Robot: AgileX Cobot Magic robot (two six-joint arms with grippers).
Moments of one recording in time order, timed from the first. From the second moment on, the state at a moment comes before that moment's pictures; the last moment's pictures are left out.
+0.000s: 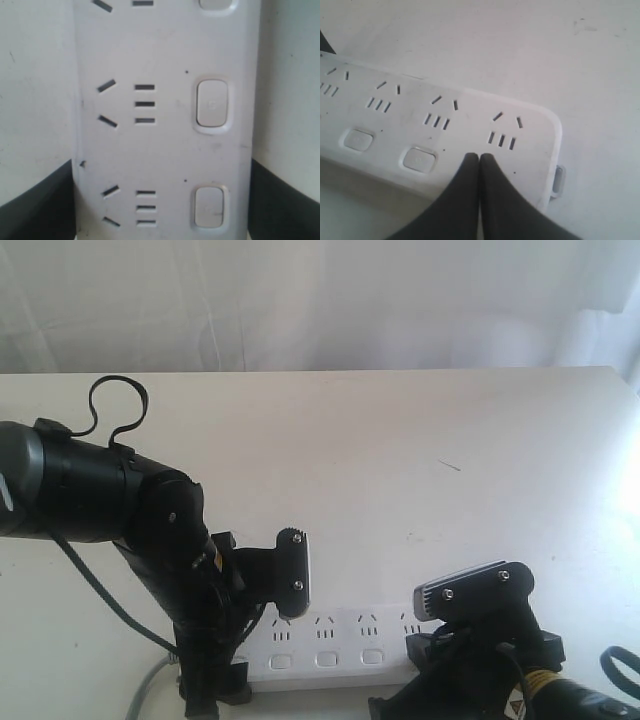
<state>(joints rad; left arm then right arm) -0.65 1.80 -0.93 -0.19 0.60 0.94 0.96 1.50 -0.22 0.65 -0.56 -0.13</state>
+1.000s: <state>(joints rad) -0.65 1.80 -0.93 -0.19 0.60 0.94 0.96 1.64 -0.23 0.63 -0.71 -0.06</state>
